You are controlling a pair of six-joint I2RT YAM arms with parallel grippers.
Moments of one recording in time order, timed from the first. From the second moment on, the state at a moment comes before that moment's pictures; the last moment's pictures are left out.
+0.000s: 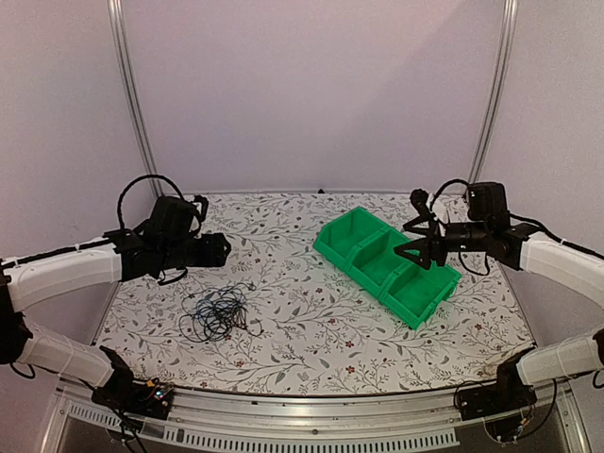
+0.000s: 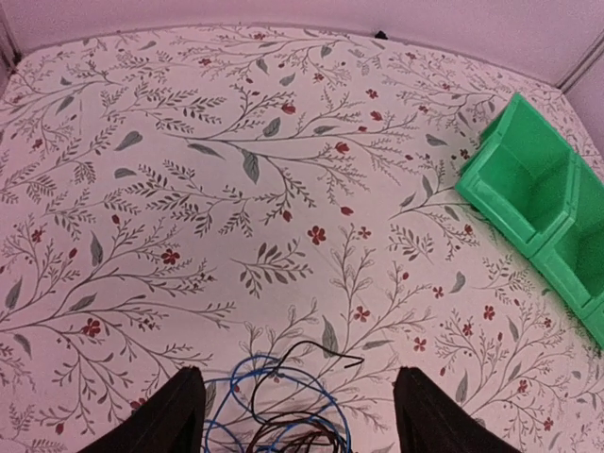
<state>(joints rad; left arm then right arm) -0.61 1.25 0.83 -0.24 -0.23 -0.42 0.31 1.21 0.81 -0.12 -0.64 -0.42</state>
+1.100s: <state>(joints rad) -0.90 1.63 0.64 0.18 -0.12 -0.53 0.71 1.94 1.30 -0.26 -0.53 -0.56</state>
